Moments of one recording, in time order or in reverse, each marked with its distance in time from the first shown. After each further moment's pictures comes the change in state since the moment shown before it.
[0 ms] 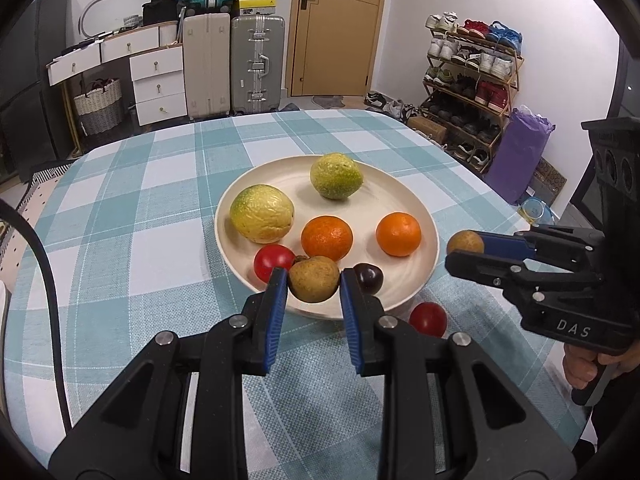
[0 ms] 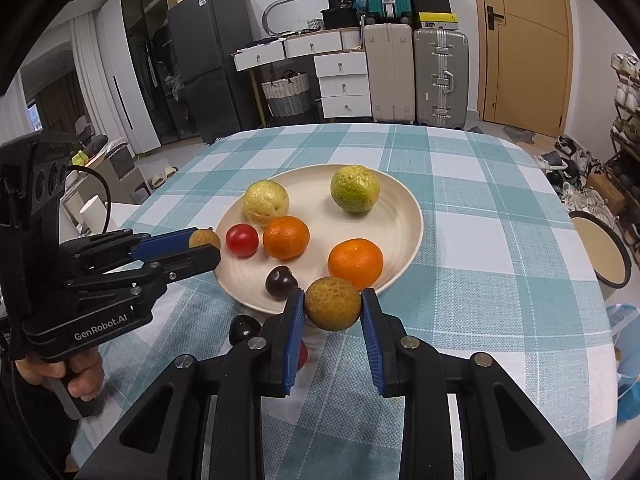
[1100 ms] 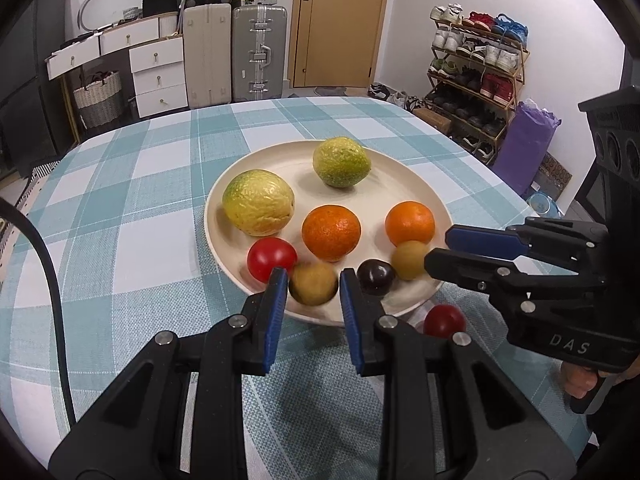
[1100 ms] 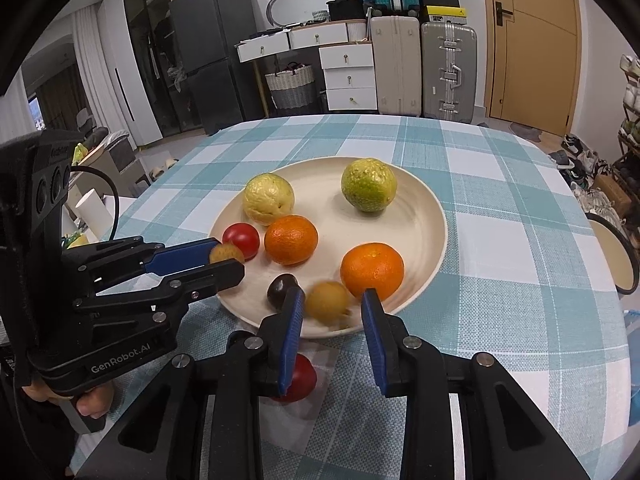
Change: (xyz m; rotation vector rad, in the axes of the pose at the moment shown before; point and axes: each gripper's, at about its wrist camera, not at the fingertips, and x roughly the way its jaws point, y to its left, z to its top) left arm 0.030 0.002 -0.001 -0.005 0.031 0.011; right arm 0.025 0.006 0.007 -0.011 0.024 0.001
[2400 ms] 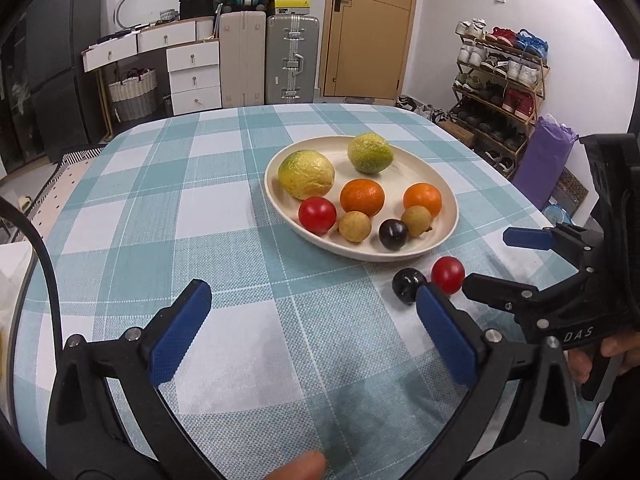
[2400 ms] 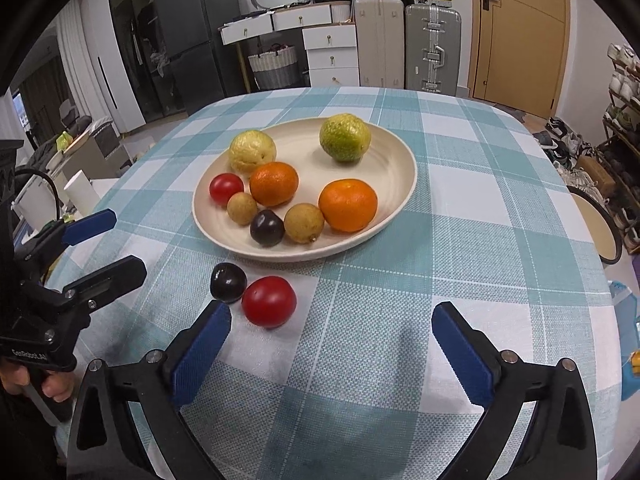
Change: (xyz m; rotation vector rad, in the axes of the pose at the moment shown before) left arm -0.063 0.011 -0.043 -0.067 -0.040 0.090; right arm -0.014 -0.003 -0.034 0.012 0.082 -0.062
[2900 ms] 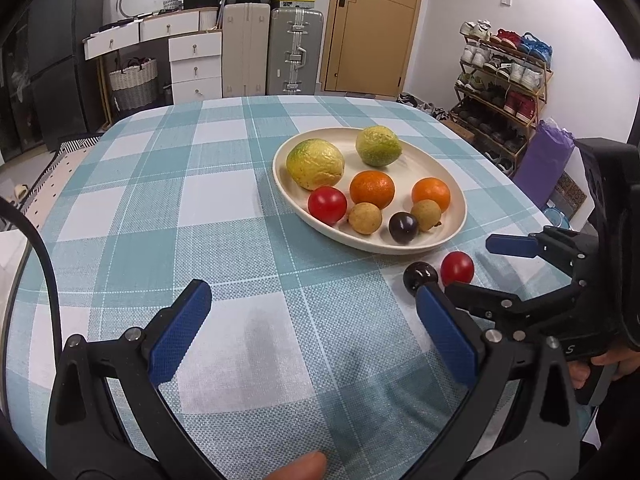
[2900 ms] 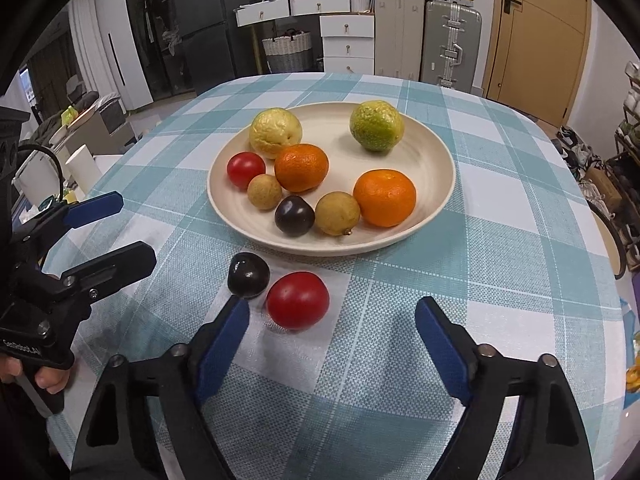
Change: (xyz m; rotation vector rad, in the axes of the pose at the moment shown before) left arm 0.006 0.009 -0.003 -0.027 0.024 -0.013; right arm 0.013 0.023 0.000 -0.067 0.043 0.005
